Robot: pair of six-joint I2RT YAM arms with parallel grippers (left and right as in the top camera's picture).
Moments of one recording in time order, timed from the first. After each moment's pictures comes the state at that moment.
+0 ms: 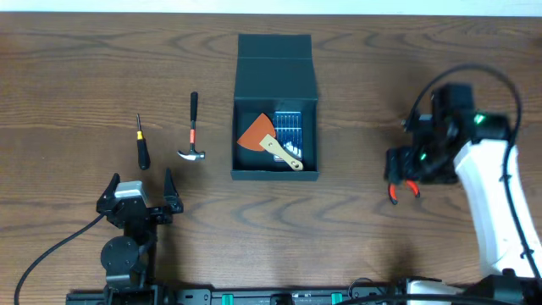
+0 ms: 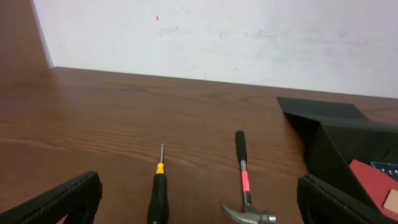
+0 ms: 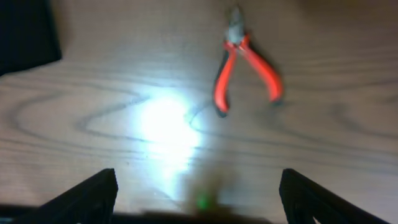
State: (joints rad) left arm 0.04 0.01 0.02 -0.12 -0.03 -0.06; right arm -0.06 1.43 1.17 -1.26 -0.09 -0.04
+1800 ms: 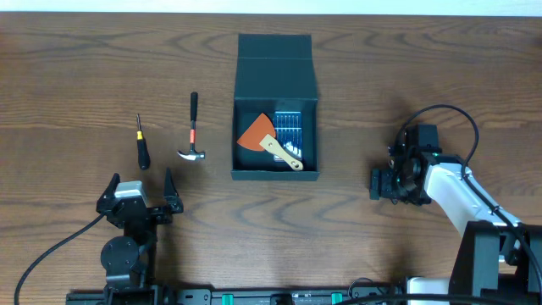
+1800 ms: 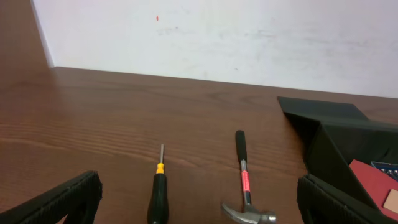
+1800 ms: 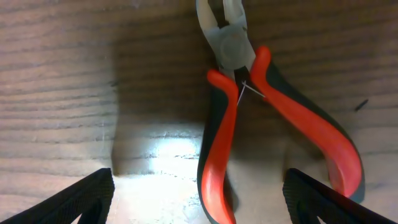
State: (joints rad) left arm 0.04 0.01 0.02 -0.12 -0.03 -0.06; right arm -0.06 1.54 0.74 -0.65 -0.03 0.06
